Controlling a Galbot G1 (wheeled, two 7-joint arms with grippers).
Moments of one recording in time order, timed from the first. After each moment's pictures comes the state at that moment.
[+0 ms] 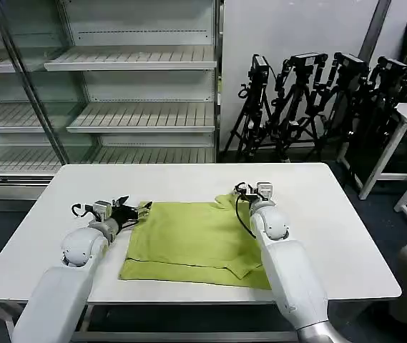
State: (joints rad) left arm 0.75 -1.12 -0.32 -1.46 -0.36 0.53 0.14; right arm -0.55 1.49 0.27 1.25 0.27 -0.55 0.19
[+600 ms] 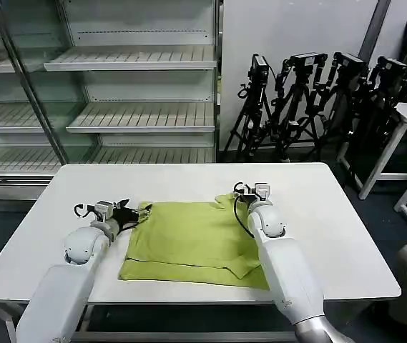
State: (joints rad) left arm 0.73 -1.13 -0.31 -1.41 -0.36 0.53 0.15; right arm -0.53 1.50 0.27 1.20 0.27 -0.57 0.21
